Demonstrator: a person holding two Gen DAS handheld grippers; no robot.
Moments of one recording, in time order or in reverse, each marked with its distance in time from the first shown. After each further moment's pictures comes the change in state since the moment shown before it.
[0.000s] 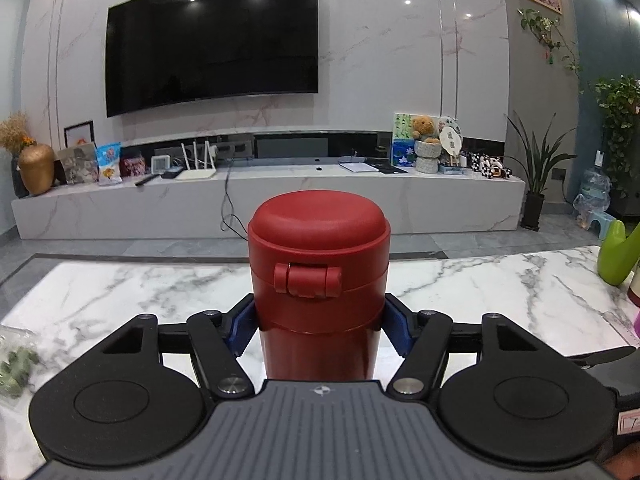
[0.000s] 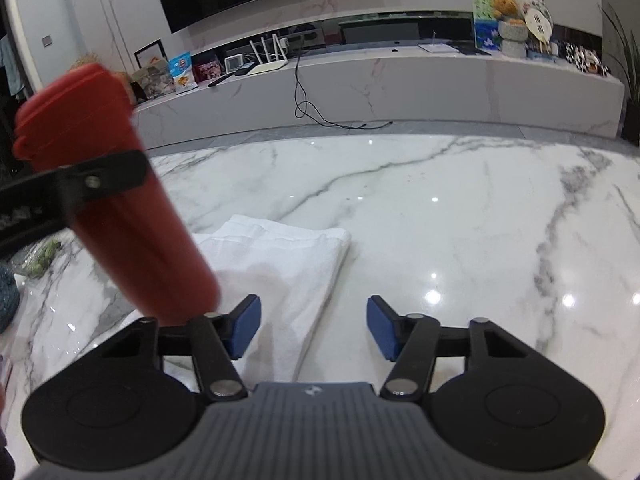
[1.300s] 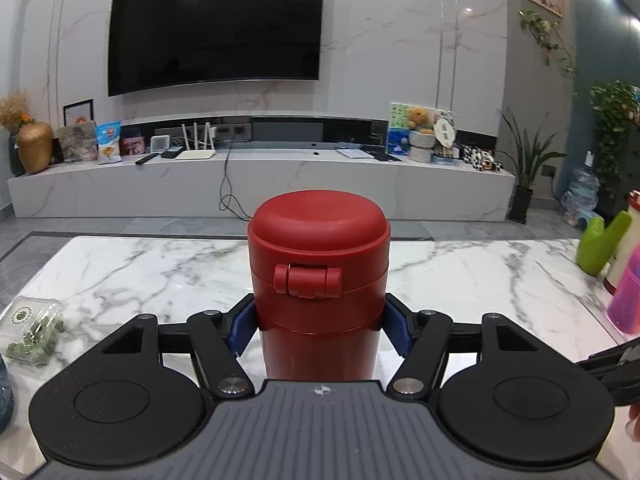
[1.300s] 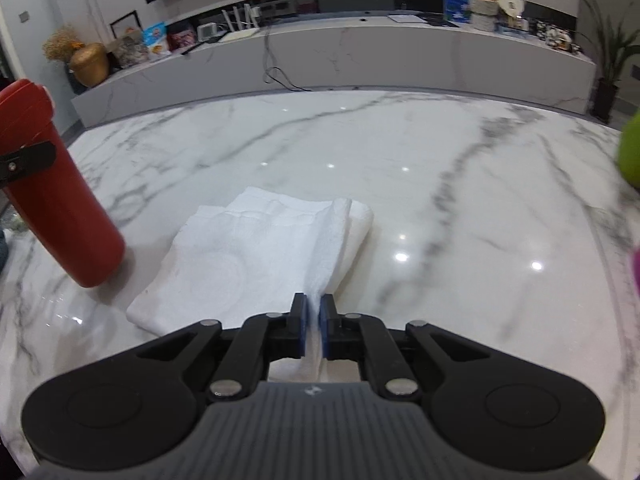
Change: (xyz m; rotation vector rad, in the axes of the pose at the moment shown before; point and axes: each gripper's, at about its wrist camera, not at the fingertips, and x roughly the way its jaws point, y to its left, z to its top) left arm -0.040 0.032 -0.008 -0.034 0.065 -0.062; right arm -0.071 -0.037 -0.040 -0.014 0.108 -0.111
